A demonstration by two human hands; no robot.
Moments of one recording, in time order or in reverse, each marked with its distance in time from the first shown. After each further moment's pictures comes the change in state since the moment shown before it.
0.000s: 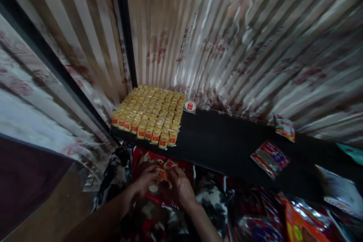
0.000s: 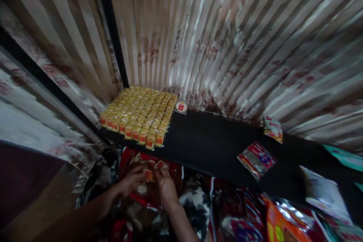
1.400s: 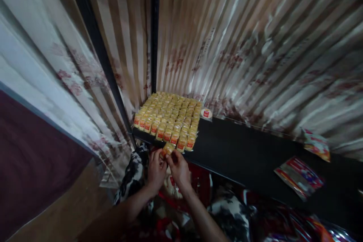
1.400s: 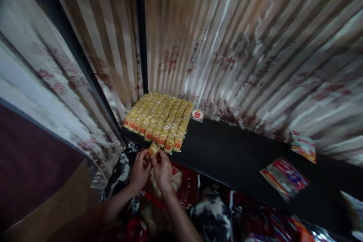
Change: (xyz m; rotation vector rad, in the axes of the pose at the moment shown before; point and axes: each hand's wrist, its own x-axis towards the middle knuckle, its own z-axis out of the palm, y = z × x) left_hand -0.052 0.062 0.008 0.797 0.649 0.854; right_hand 0.070 -0.092 0.015 0.548 0.376 0.131
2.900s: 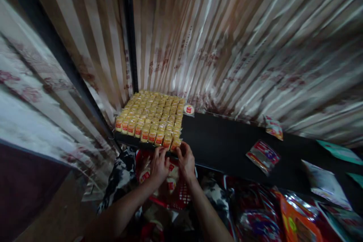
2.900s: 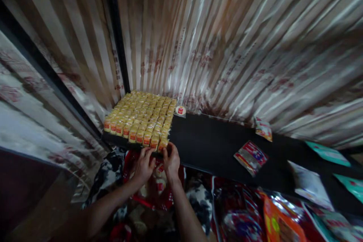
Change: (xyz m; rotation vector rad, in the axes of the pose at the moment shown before) left_hand 0.013 0.015 0.057 0.087 -0.234 0.267; right_hand 0.036 0.060 -0.062 -0.158 0.285 0.066
